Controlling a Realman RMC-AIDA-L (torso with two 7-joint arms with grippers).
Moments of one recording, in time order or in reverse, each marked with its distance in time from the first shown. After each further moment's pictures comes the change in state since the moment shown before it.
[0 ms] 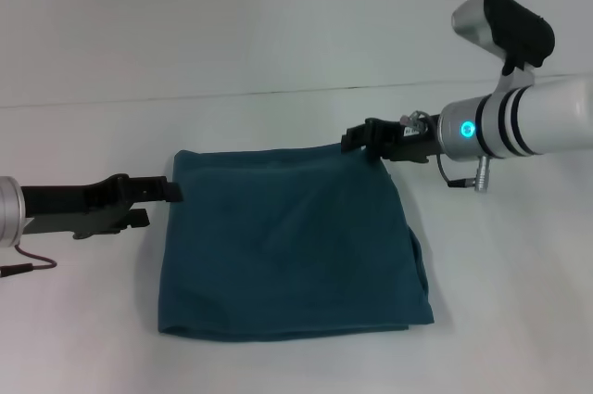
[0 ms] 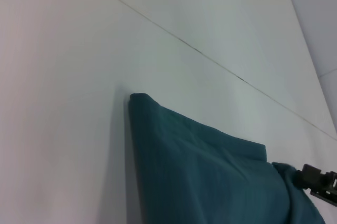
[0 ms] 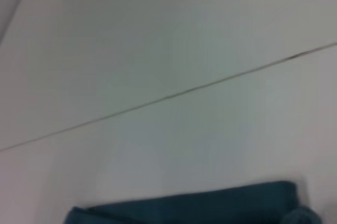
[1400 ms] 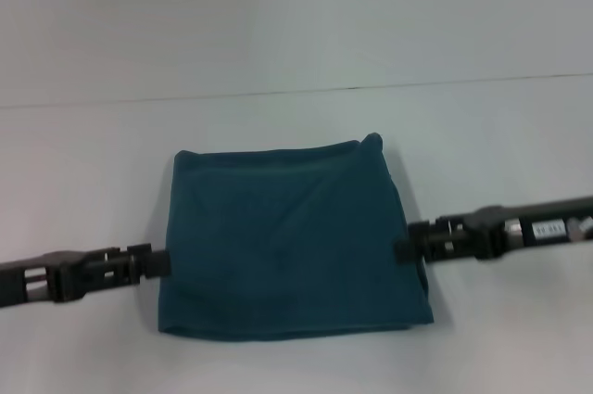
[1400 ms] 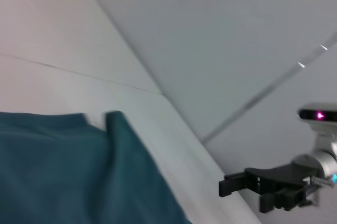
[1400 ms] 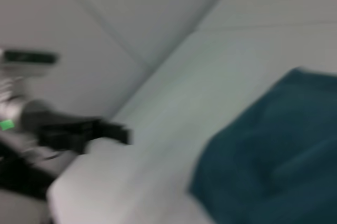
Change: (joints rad) left arm 0.147 0.014 -0.227 0.011 -0.170 0.553 0.625; right arm -0.382 -0.022 0.241 -0.434 0.092 -0.989 -0.621
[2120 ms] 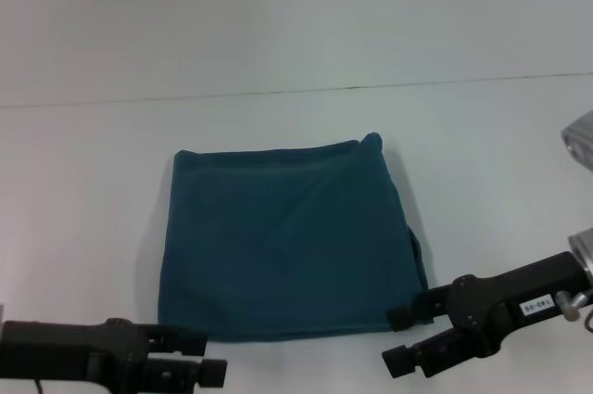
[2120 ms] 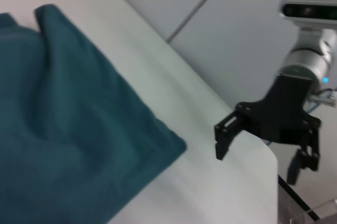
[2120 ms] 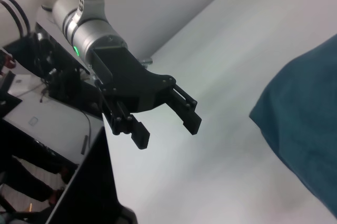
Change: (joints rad) left arm -0.009 -0.031 0.200 -0.012 0.100 -0.003 0.116; right arm 0.036 0.016 -0.076 0.054 -0.099 -0.126 -0.140
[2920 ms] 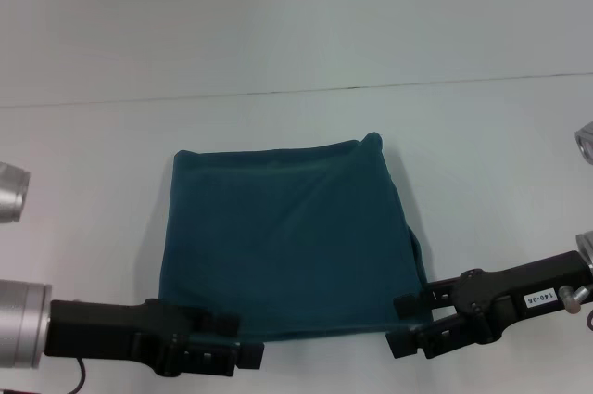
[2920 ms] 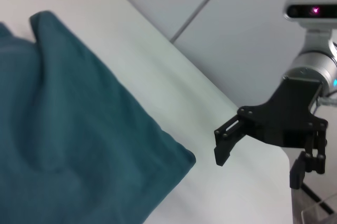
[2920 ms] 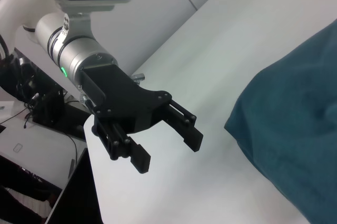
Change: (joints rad) left arm -0.041 -0.033 0.070 -0.014 -0.021 -0.104 -0.011; right arm -0.005 -0.012 0.054 0.062 -0.006 0.049 -0.009
